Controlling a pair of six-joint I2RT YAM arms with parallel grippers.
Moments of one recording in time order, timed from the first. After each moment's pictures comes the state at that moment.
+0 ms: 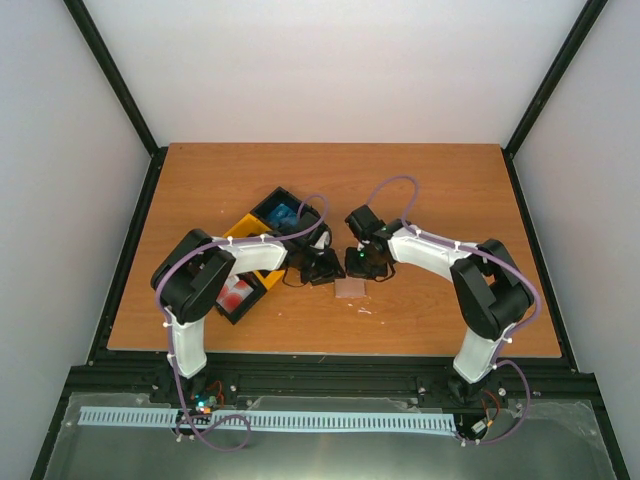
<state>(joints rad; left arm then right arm) -0.70 1.91 1.09 -0.24 0.43 -0.88 0.63 1.75 1.12 -0.63 -0.14 0.64</state>
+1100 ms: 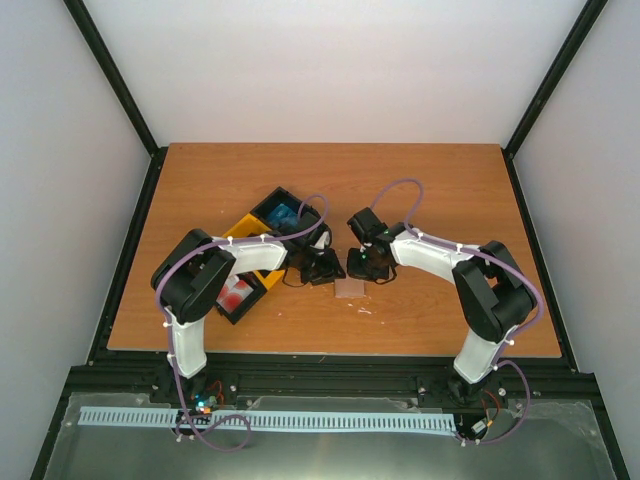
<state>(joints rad) -0.70 1.91 1.09 -0.24 0.43 -0.87 0.63 1.74 1.07 -0.60 -0.12 0.70</state>
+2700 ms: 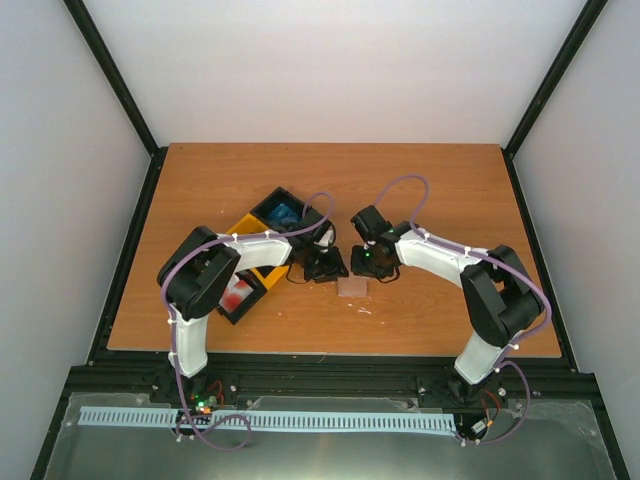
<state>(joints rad) -0.70 1.95 1.16 -0.29 0.45 -0.85 0.61 1.69 1.06 -0.60 -0.08 0.68</state>
